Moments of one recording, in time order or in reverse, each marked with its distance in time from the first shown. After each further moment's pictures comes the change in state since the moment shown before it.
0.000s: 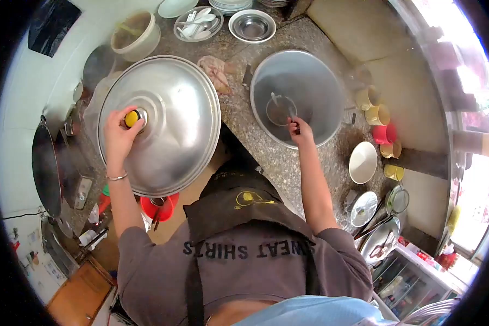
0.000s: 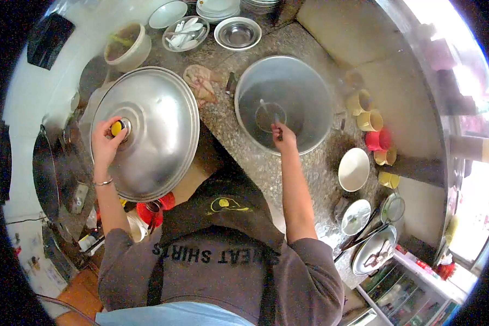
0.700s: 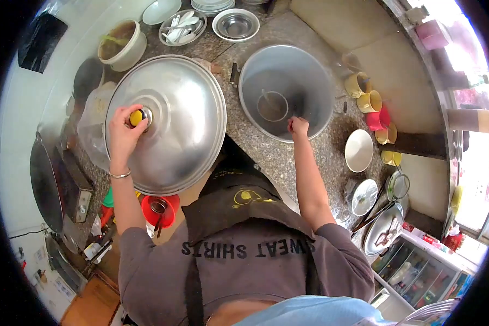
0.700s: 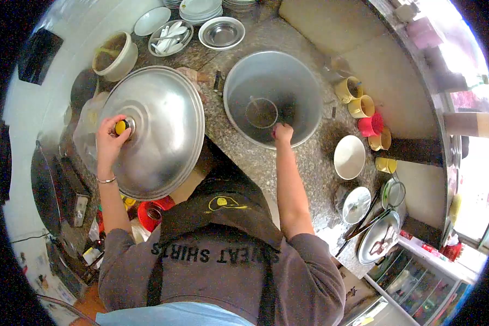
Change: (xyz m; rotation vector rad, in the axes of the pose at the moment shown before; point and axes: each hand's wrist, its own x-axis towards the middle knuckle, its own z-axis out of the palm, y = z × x) left_hand 0.010 0.009 0.026 -0.181 -0.086 0.066; right_hand 0.015 0.008 -0.033 -0.495 0.290 -0.418
